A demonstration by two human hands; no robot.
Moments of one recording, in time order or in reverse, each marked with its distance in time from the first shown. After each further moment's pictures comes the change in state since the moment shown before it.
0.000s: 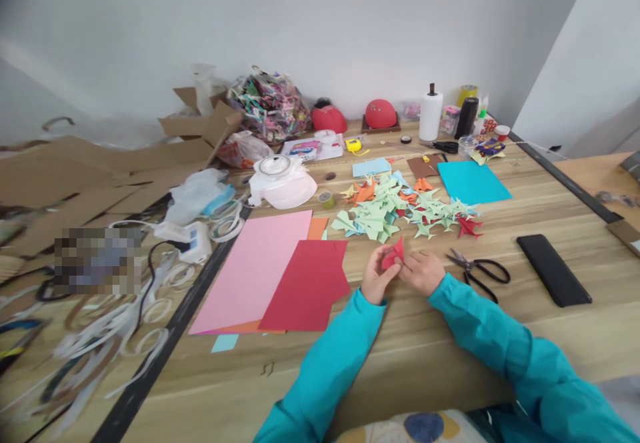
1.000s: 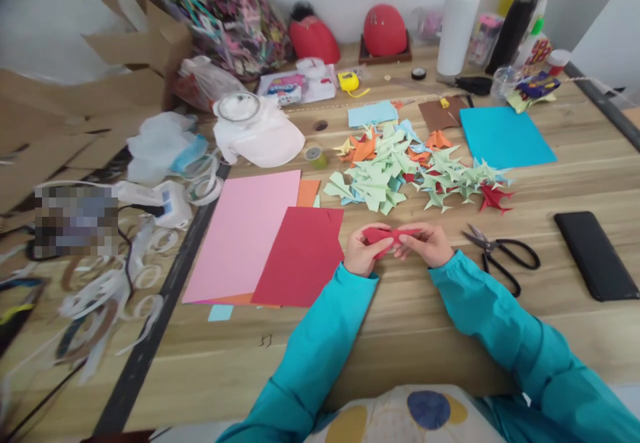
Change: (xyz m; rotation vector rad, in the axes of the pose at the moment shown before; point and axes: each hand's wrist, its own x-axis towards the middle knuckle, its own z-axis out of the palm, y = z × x) left_hand 0.016 0.000 -0.031 0.113 0.036 -0.172; right_hand 0.014 0.003 0.014 1.408 -0.010 0.807
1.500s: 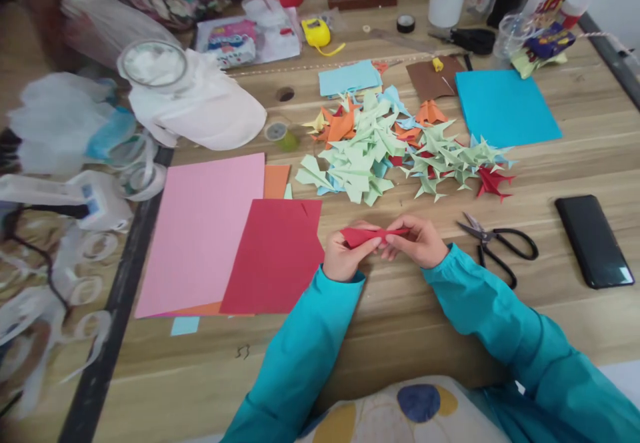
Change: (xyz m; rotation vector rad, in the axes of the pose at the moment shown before) left_hand -0.005 0.014 0.000 0.065 -0.100 0.056; right_hand -0.001 -0.005 0.001 0.003 -0.109 0.002
